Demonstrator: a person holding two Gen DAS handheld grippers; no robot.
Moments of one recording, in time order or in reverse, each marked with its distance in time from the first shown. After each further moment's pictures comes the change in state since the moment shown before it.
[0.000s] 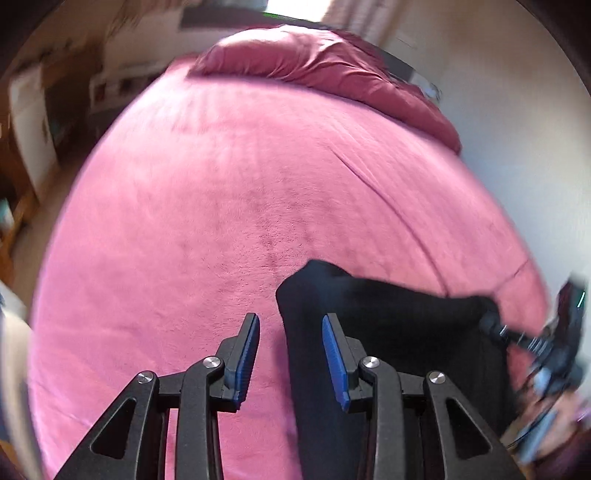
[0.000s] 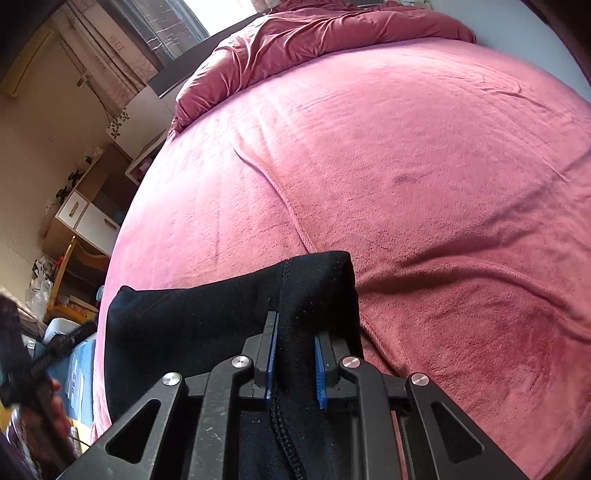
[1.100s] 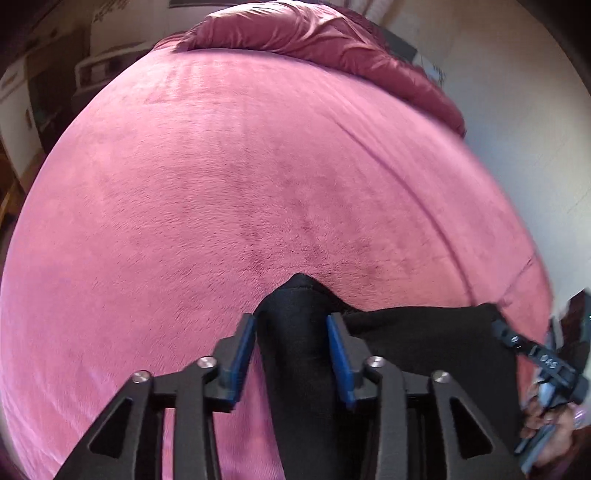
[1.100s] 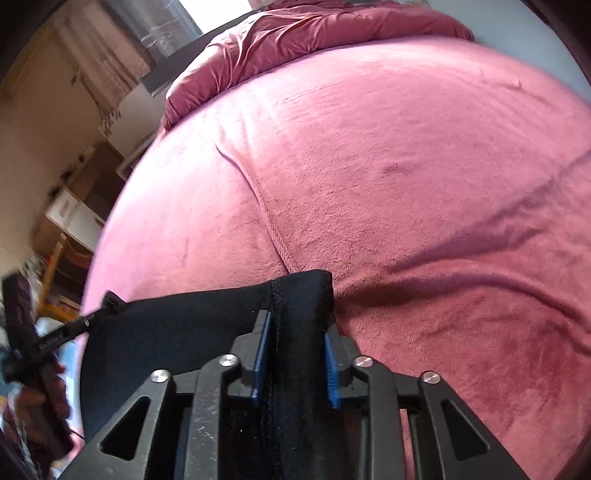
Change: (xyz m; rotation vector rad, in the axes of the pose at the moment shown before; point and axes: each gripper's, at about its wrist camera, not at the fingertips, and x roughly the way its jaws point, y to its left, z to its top) left arm 0.056 -0.008 0.010 0.030 0.067 -0.004; right arm 0.012 -0.025 -0.005 0.052 -0.004 0.007
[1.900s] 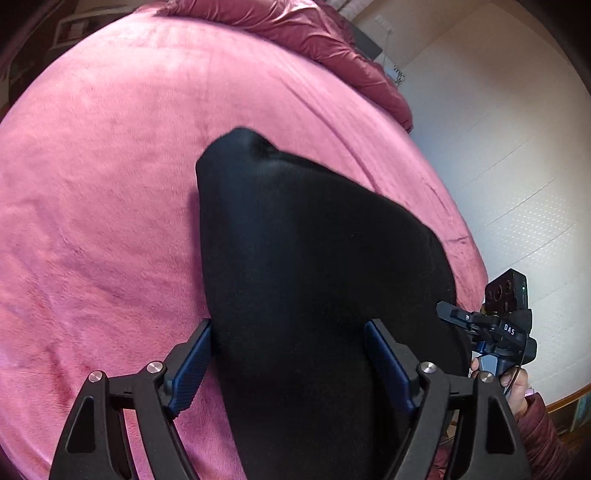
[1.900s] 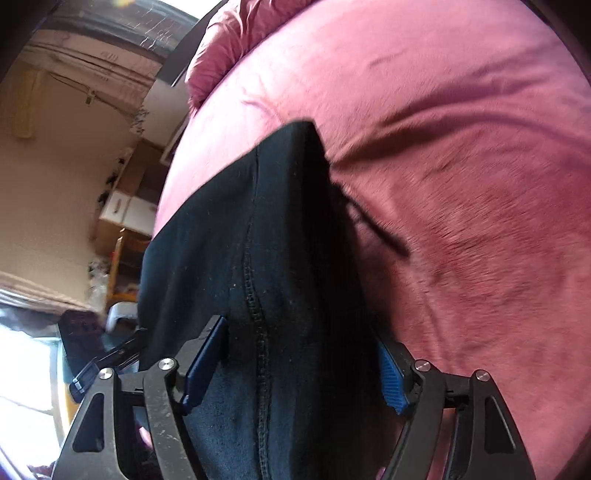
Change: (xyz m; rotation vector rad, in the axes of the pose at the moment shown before) left arm -0.005 -0.008 -0.086 -0.030 0.087 -0.266; right arm 0.009 -0.032 -0.065 0.113 0.222 0.285
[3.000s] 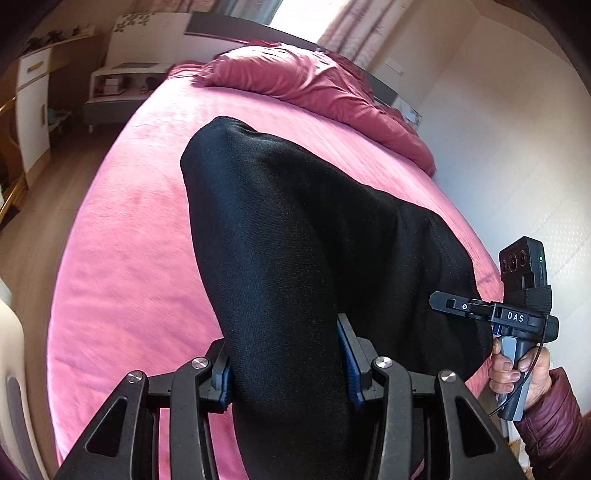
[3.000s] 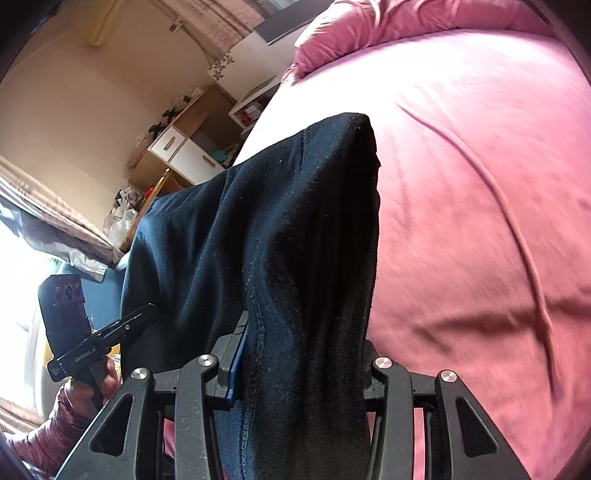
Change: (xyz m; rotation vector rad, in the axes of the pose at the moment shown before) left arm -0.125 0.040 0.010 0.035 -0.227 0.153; right arm 0.088 0.196 0.053 -0.375 0.048 0.035
